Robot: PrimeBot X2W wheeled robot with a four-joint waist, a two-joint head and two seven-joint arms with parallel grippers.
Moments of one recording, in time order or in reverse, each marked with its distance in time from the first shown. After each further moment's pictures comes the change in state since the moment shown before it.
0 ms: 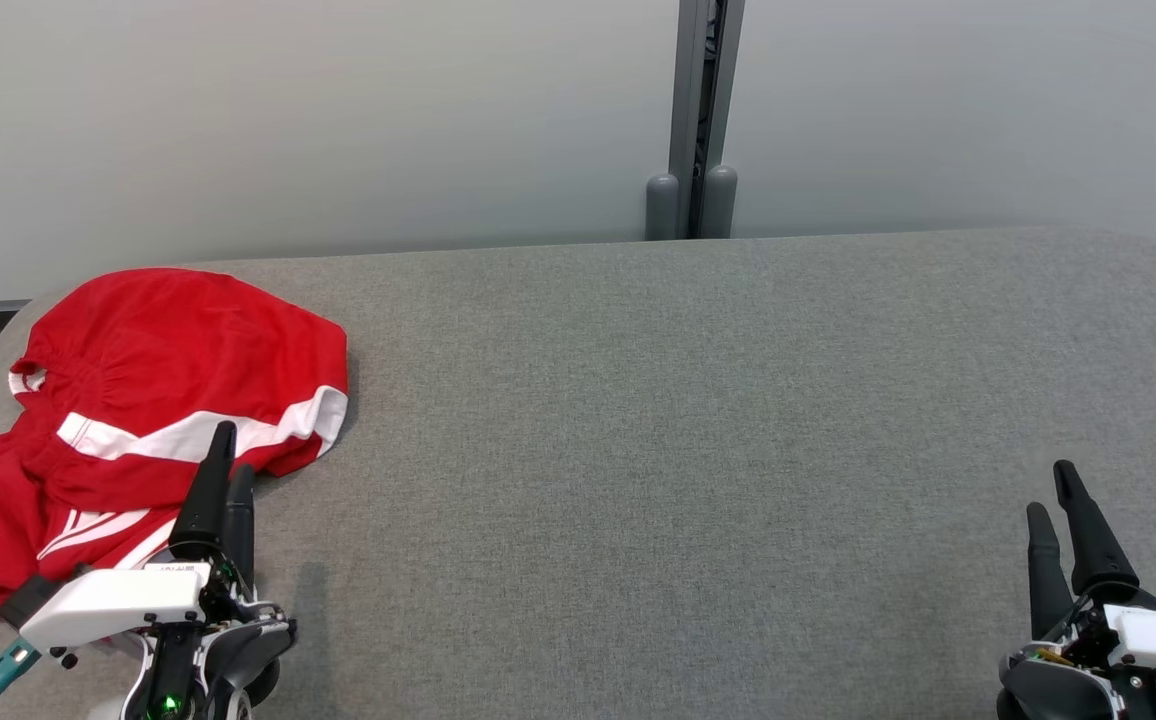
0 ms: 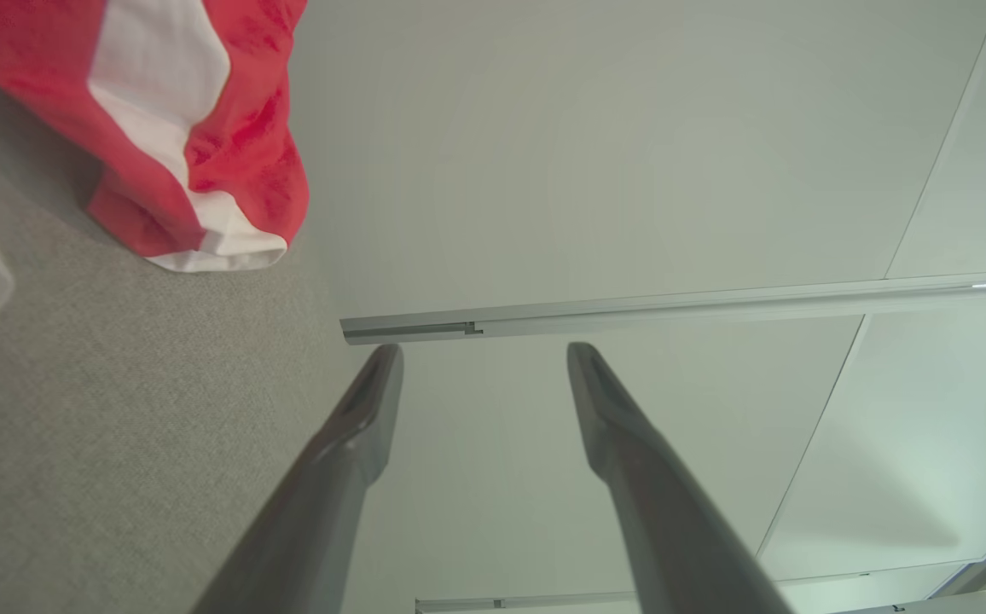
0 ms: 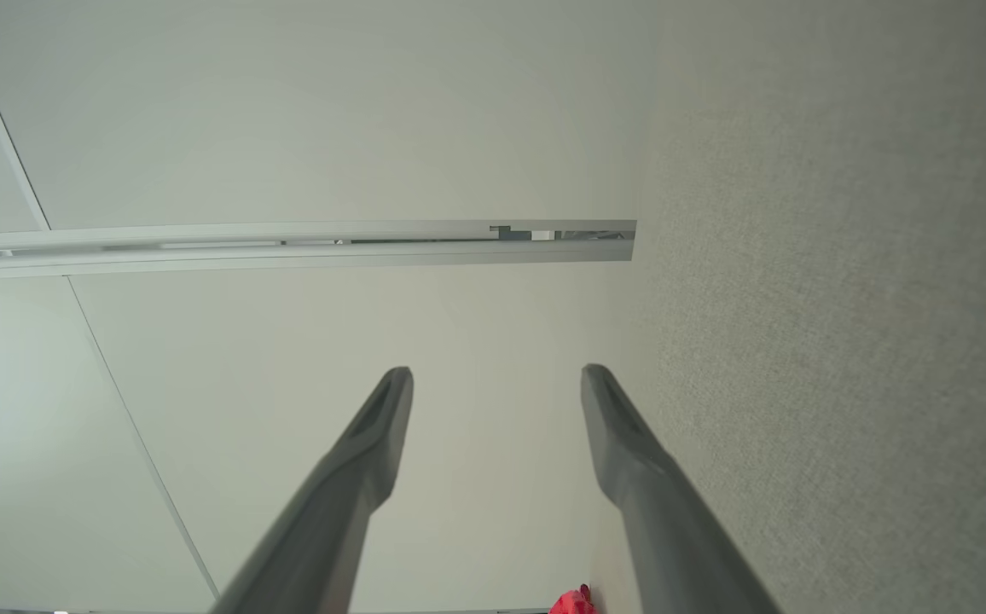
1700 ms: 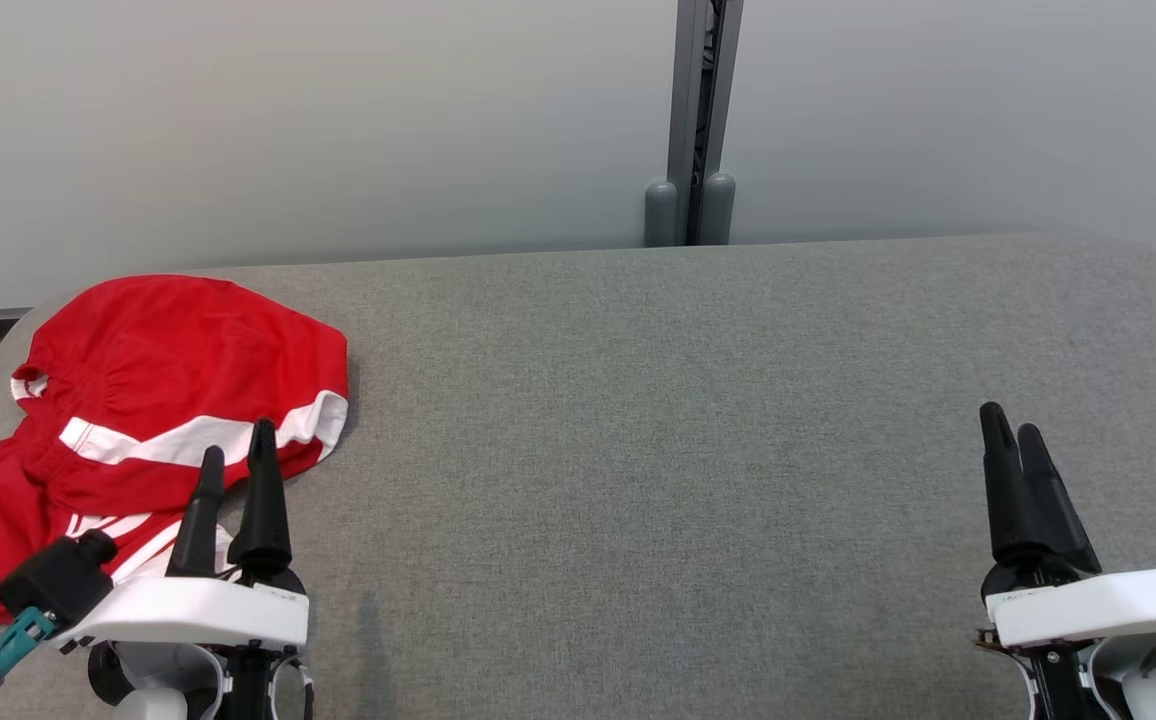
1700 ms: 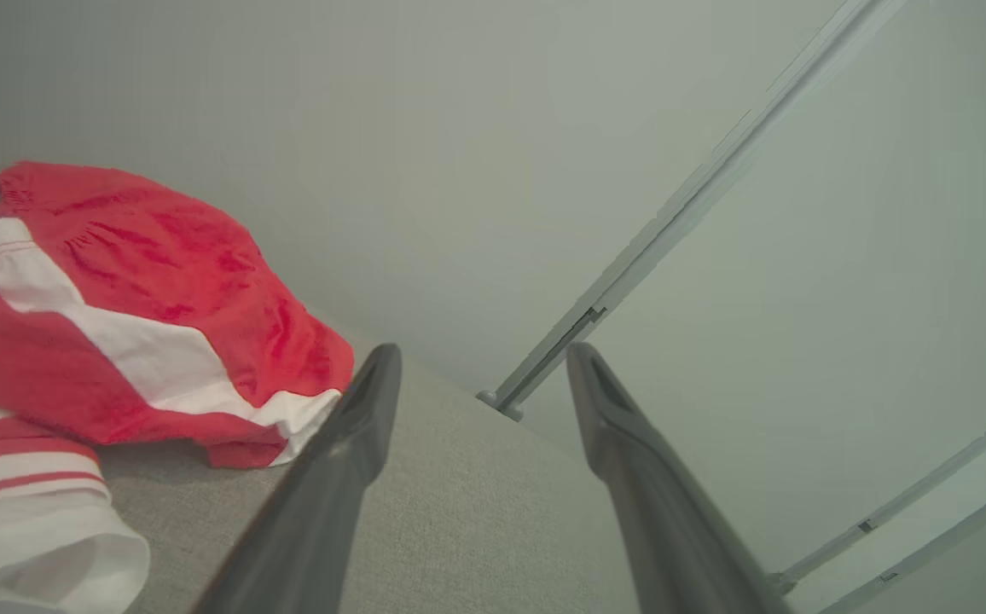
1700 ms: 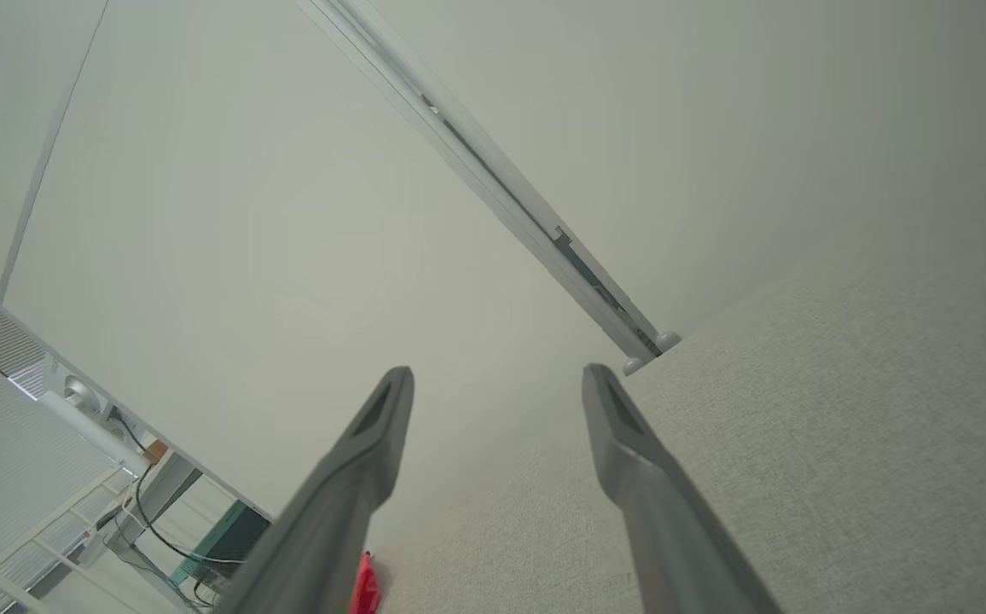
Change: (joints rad) left arm 0.110 0.010 -0.089 -0.228 0.782 0.091 -0.222; right arm -0.030 -0.063 0.149 -0.108 -0.702 0.000 -0.150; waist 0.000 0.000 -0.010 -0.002
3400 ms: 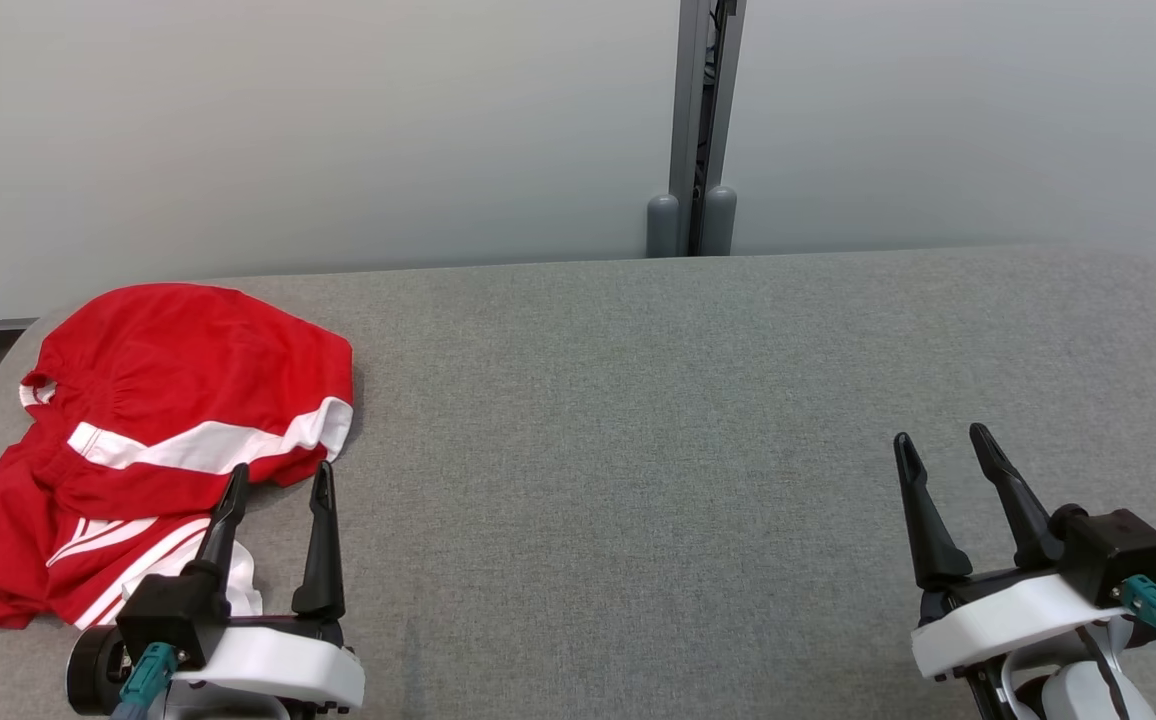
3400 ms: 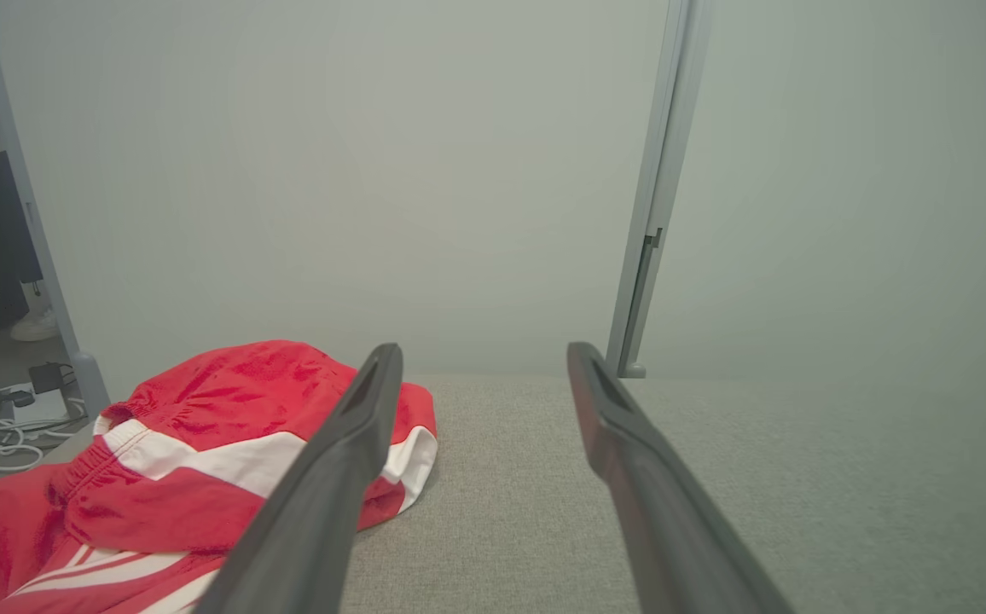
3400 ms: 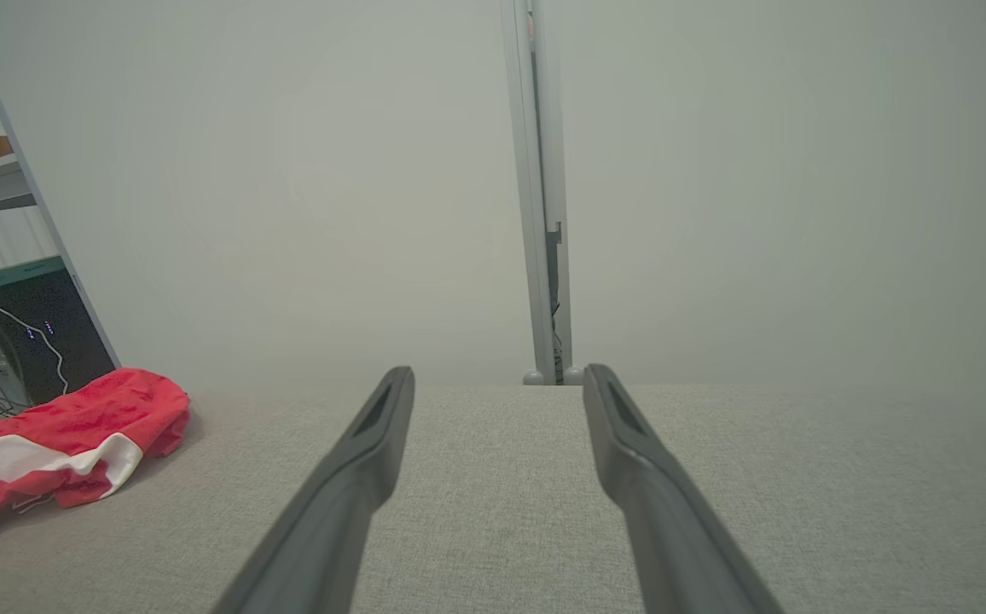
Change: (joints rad) left arm 0.059 0.004 -0.063 0.001 0.607 0.056 -0.148; right arm -0.051 0.013 0.035 0.145 -0.696 0.001 -0.086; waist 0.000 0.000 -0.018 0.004
